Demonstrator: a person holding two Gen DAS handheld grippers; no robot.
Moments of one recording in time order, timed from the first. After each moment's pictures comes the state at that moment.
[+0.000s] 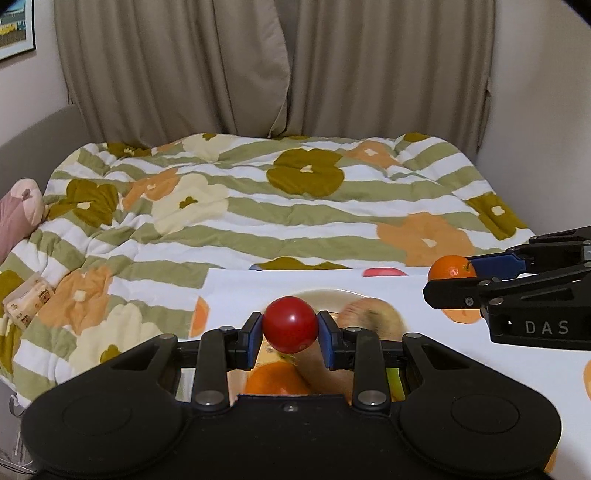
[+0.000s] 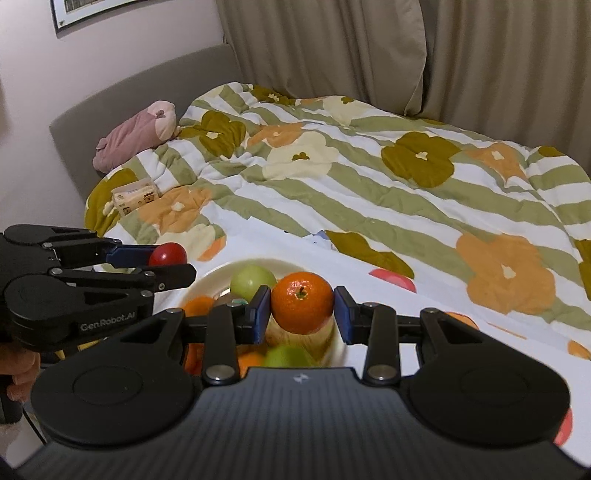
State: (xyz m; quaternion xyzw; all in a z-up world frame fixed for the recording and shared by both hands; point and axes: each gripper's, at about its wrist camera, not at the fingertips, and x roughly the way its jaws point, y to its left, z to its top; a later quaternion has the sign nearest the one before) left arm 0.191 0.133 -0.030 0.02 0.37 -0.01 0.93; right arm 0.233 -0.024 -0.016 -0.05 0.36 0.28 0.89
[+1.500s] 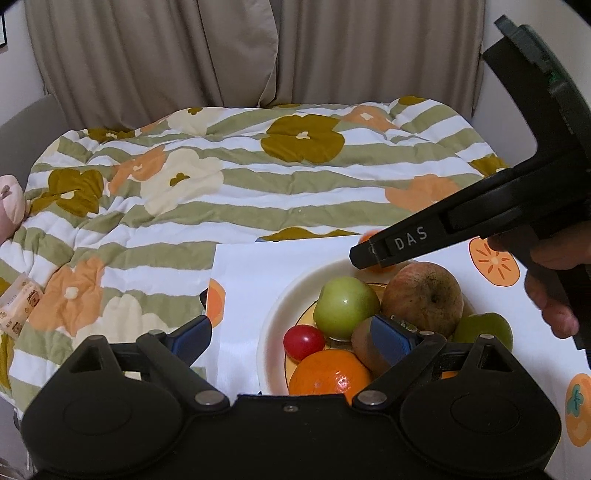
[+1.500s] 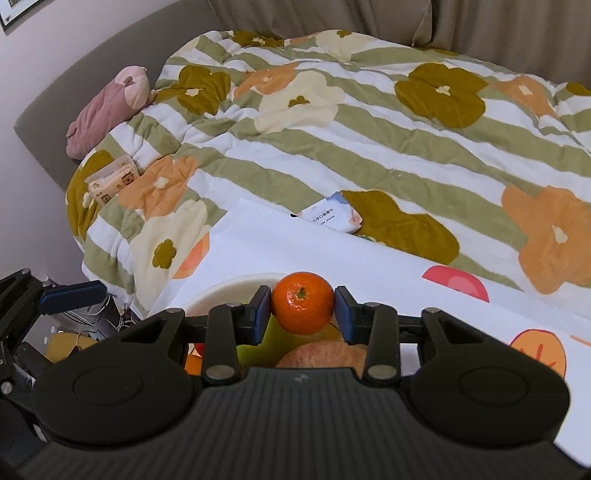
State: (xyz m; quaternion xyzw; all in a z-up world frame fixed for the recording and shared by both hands) left arm 0.217 0.167 -0.067 0.05 0.41 -0.04 0.91; right arm 0.330 0.050 -0.080 -0.02 0.46 0.26 0.85
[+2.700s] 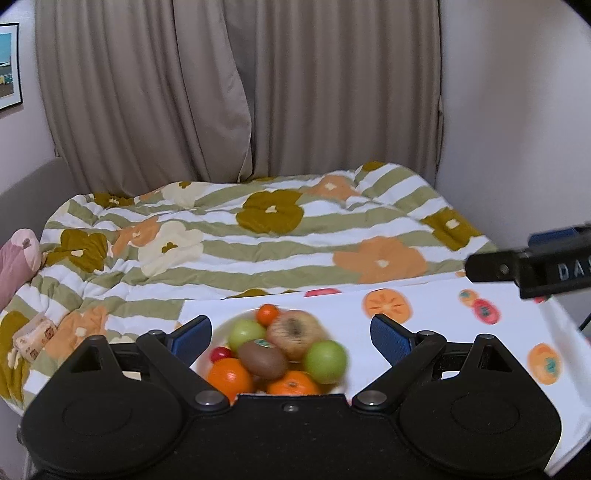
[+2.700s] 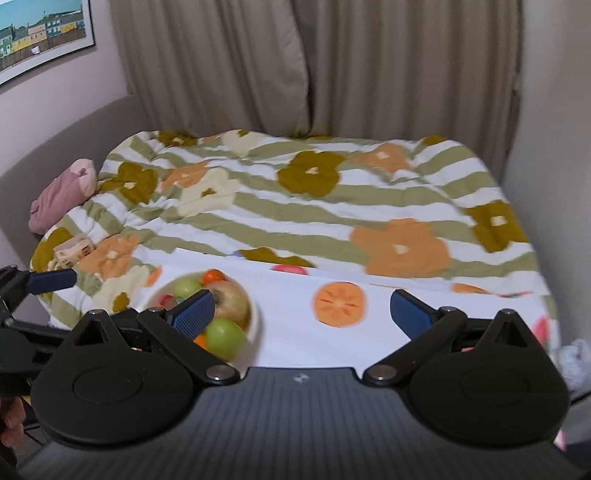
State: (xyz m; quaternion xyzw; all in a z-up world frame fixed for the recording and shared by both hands) left arm 0.089 0.060 0.041 0.05 0.31 -0.05 0.95; right arm 0.108 -0.144 0.058 0.01 0.33 0.11 0.94
